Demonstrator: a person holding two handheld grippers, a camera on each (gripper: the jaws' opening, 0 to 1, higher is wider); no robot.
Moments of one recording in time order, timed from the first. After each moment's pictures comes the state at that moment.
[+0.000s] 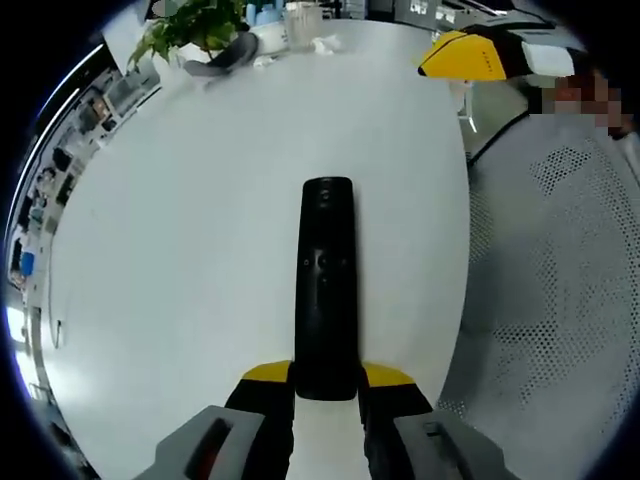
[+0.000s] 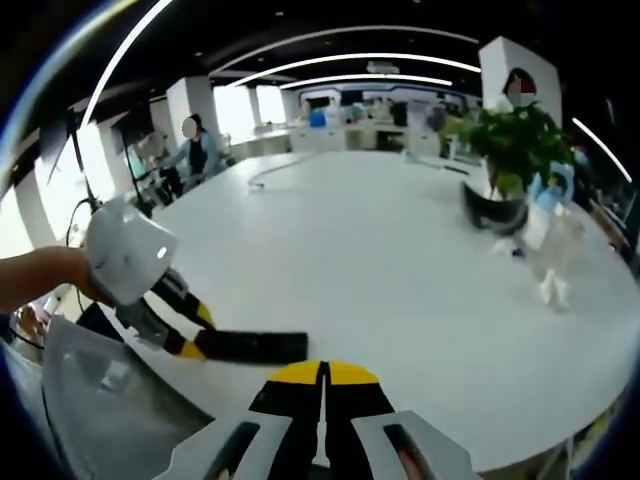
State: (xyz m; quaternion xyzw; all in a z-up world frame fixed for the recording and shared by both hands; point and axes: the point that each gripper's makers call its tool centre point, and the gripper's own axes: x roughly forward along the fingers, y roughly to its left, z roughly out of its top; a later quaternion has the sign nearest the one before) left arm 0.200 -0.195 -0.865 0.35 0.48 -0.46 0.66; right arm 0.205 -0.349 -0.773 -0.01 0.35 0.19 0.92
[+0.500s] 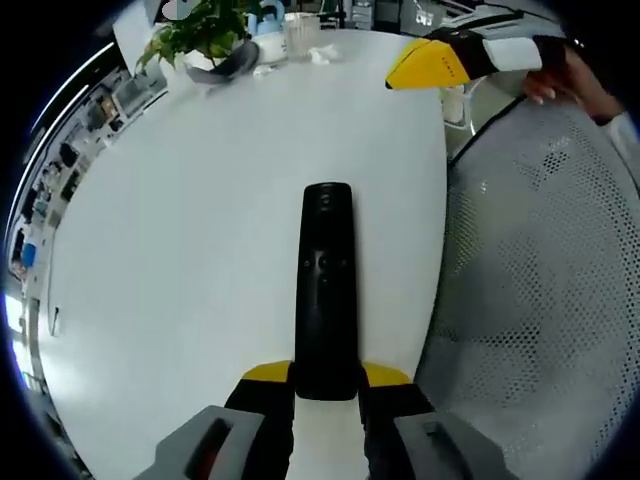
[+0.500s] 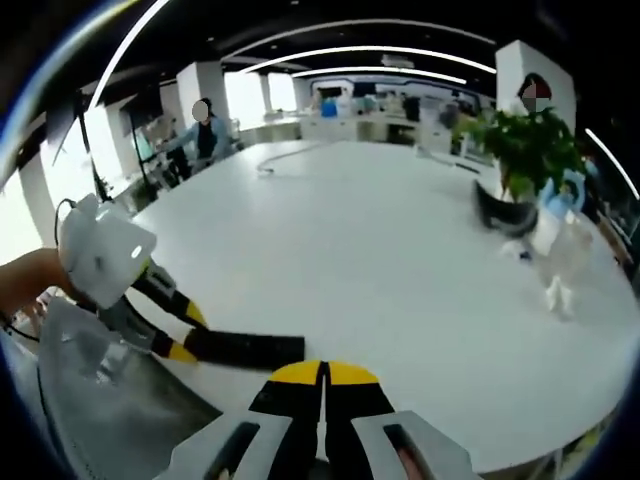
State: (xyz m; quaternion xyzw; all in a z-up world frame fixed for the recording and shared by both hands) left arm 0.178 -0.197 -0.864 0.33 0.47 -0.46 0.68; right arm 0.200 -0.343 -0.782 -0.04 0.37 0.21 0.90
